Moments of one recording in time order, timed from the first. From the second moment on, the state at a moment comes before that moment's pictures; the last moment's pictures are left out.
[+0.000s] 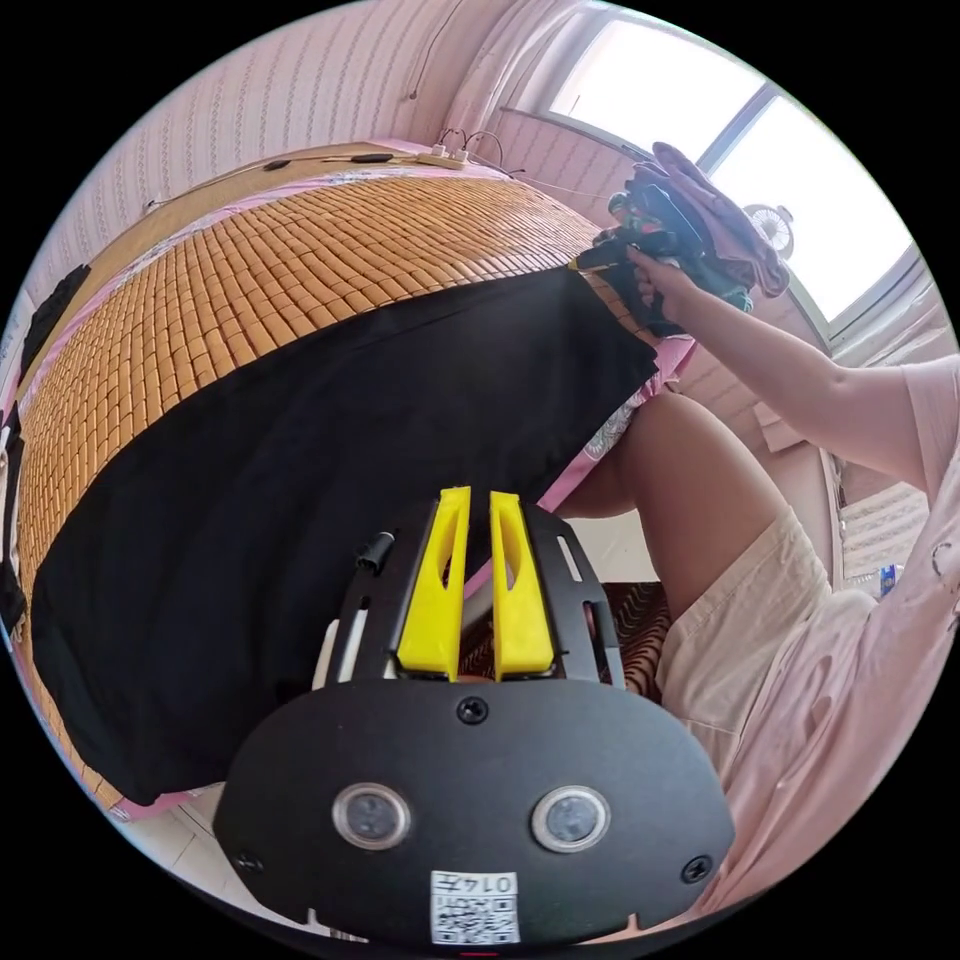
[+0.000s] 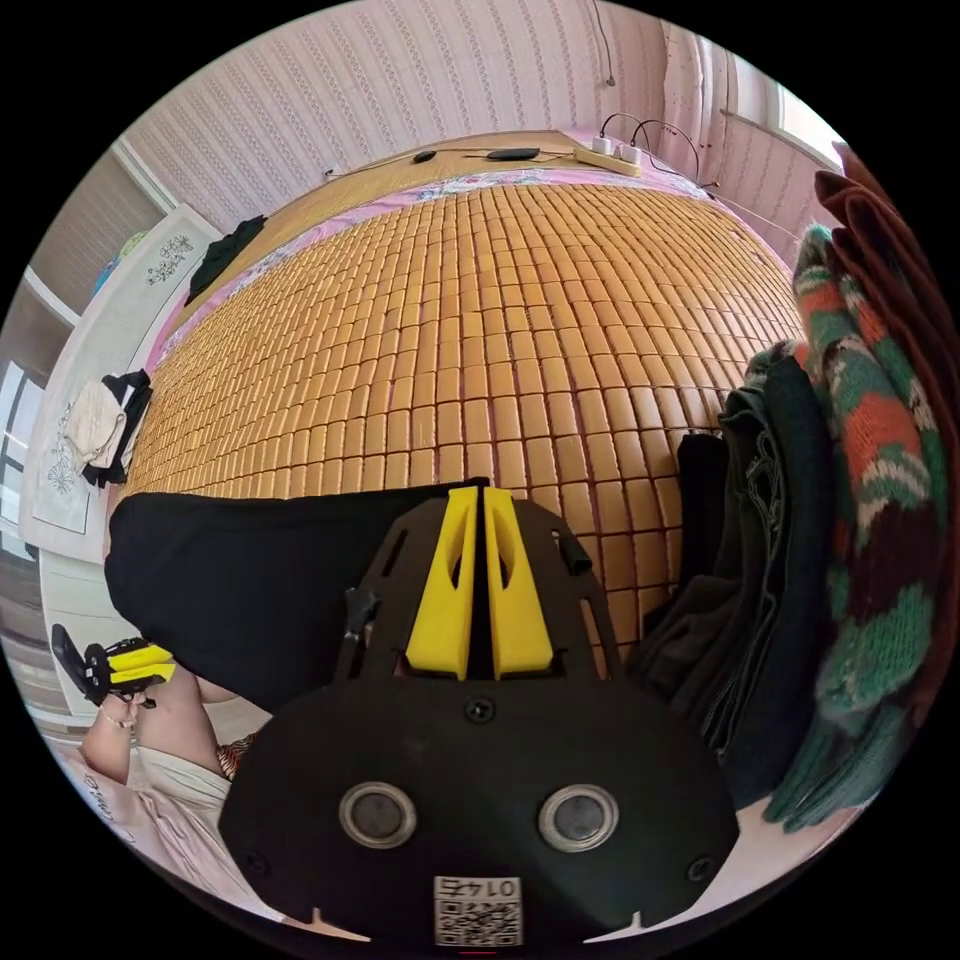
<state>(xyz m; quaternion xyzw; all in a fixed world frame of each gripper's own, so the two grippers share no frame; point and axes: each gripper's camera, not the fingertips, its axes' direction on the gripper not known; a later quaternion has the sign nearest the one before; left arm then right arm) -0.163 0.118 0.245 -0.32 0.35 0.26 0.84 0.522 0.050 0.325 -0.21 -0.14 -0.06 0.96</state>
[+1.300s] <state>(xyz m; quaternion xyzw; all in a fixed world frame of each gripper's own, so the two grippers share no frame) -0.587 0.107 0.174 -0.24 0.21 0.02 0.95 0.124 0.133 0.297 -0.17 -0.25 -0.41 0.86</state>
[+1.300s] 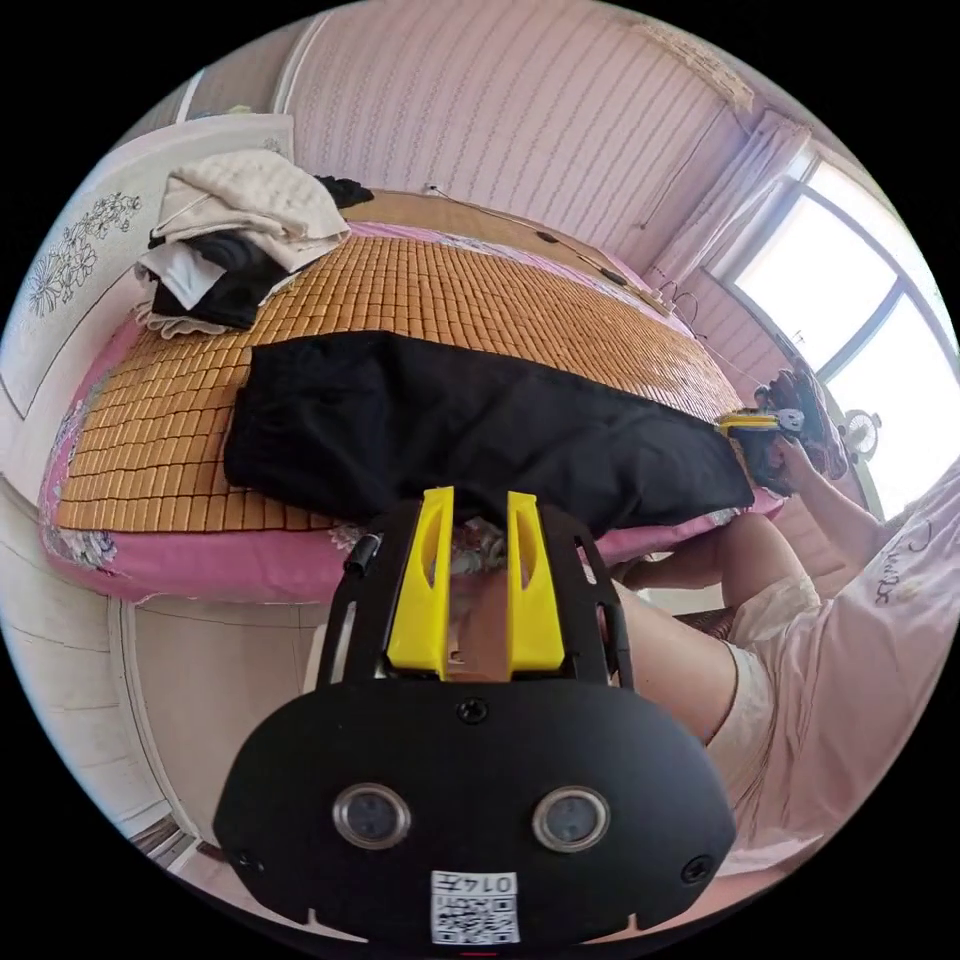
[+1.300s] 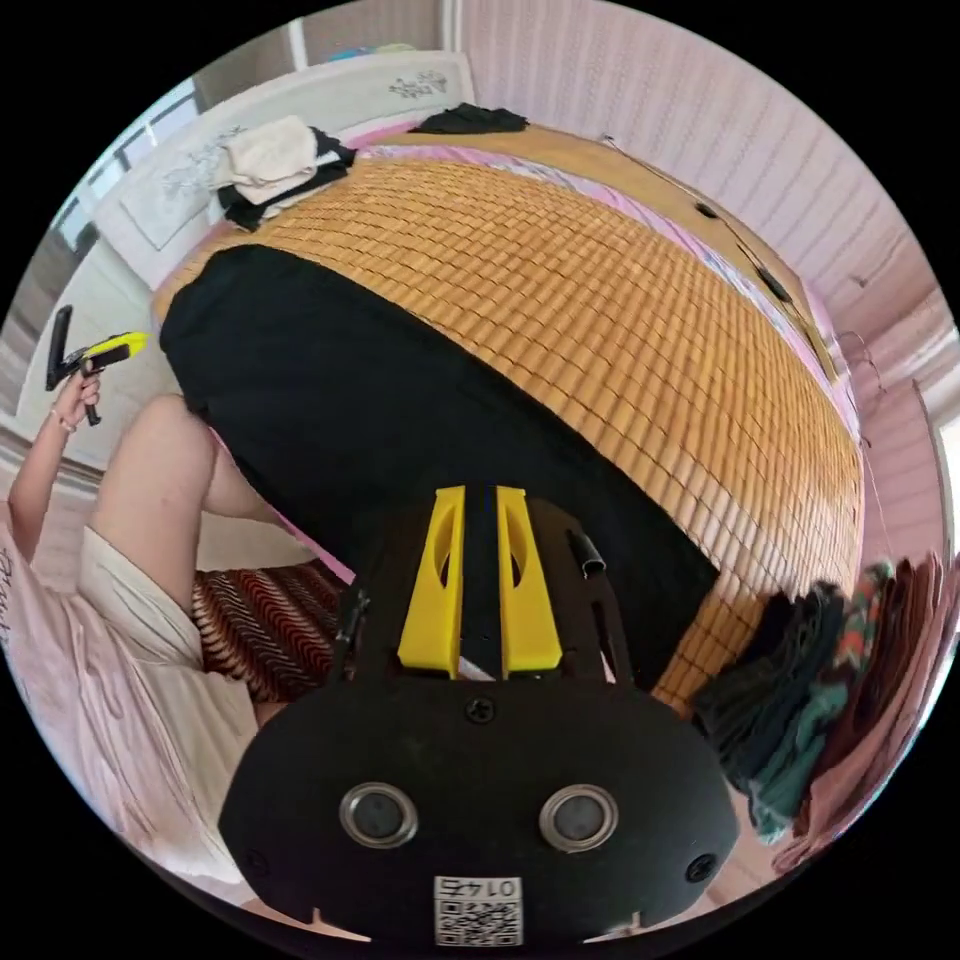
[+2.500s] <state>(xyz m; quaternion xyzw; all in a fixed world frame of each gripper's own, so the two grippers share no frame) -0.793 0.010 0.332 -0.44 0.31 -0.05 0.84 -0.504 0.159 0.313 -0.22 -0.46 -0.72 0.48</state>
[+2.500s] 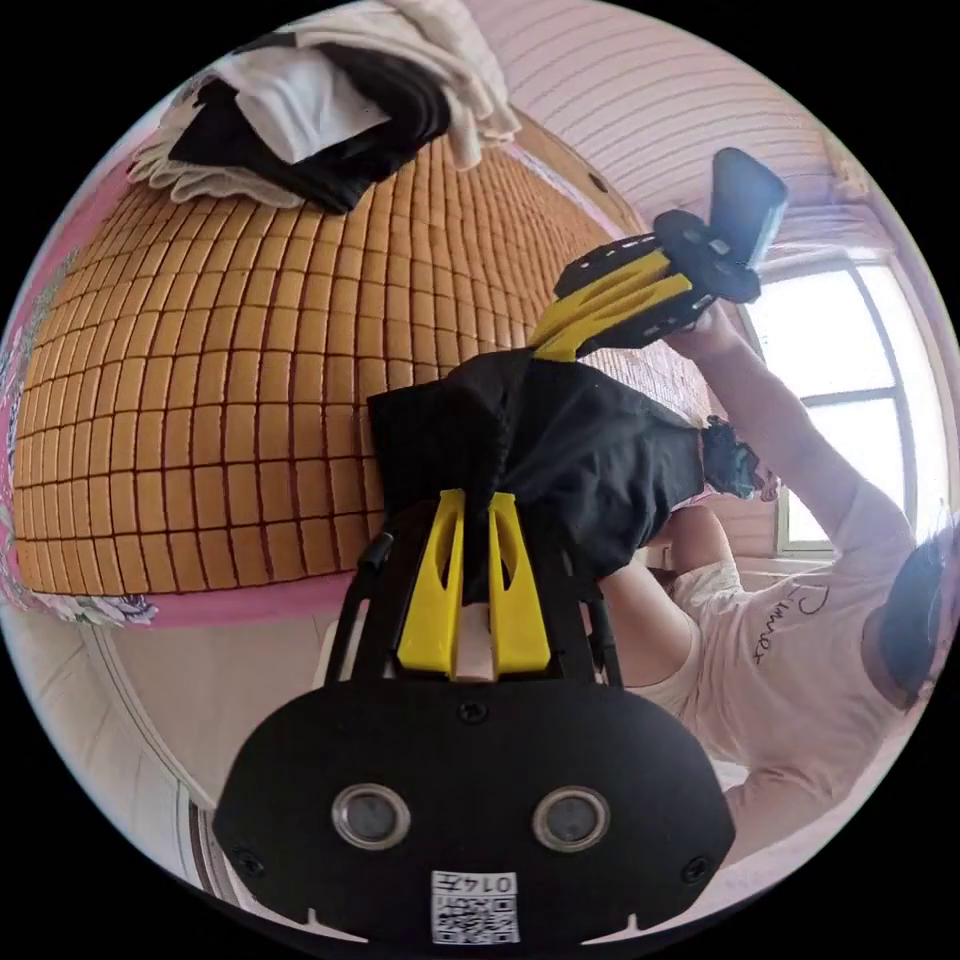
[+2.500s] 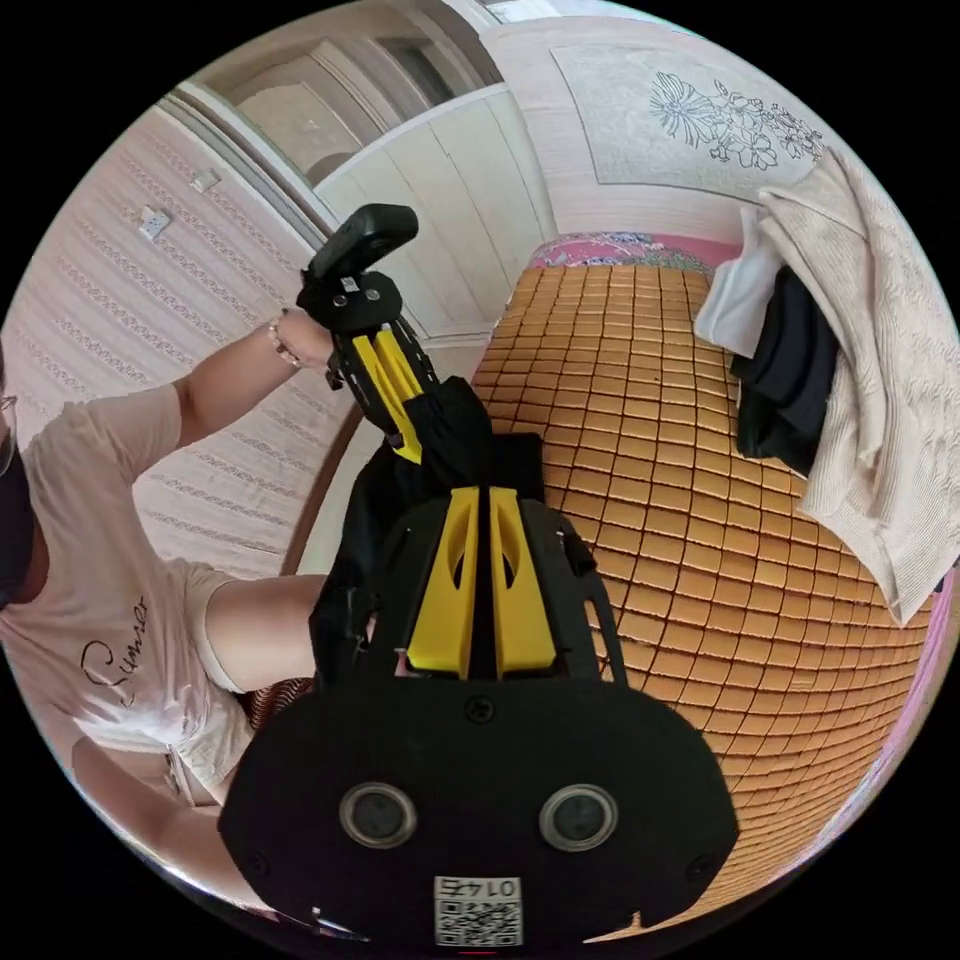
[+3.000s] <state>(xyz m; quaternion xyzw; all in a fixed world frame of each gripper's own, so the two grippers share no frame) -0.794 0.009 0.281 -0.35 0.18 -0.10 0.92 -0.304 0.106 0.360 -0.26 -0.39 -0.58 0.66</state>
